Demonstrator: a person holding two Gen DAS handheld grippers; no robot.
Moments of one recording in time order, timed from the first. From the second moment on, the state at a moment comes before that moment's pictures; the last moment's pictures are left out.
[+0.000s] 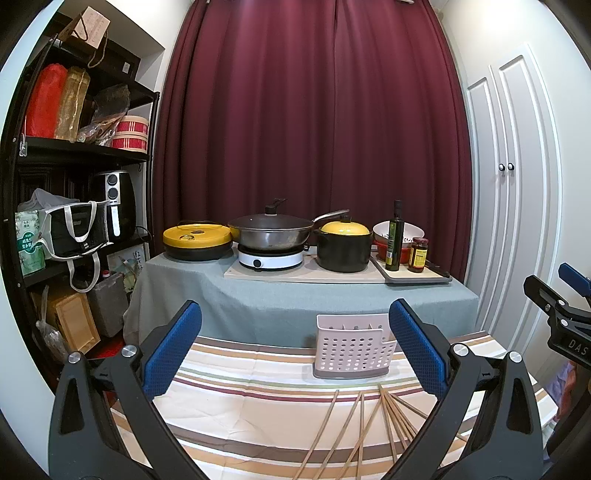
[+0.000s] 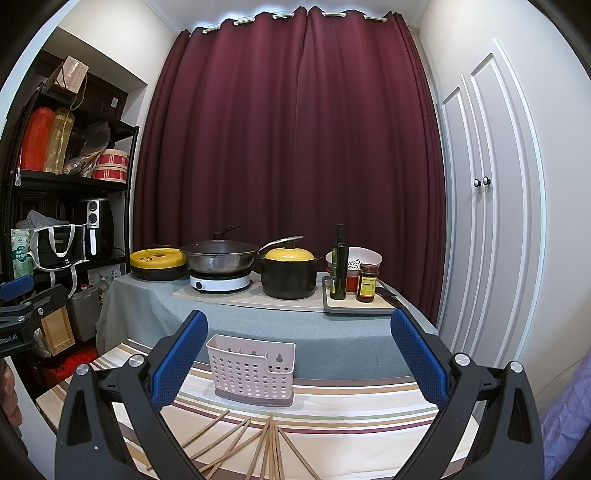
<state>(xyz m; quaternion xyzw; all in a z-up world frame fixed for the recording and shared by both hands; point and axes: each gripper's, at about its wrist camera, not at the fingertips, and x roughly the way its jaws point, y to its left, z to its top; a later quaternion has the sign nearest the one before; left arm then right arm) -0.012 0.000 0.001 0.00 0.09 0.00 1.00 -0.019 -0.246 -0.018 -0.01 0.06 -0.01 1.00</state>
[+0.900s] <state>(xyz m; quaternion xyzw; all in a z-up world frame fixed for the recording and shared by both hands) 0.060 0.001 -0.137 0.01 0.24 -0.01 0.97 0.025 -0.265 -0.115 0.00 0.16 0.01 0.99</state>
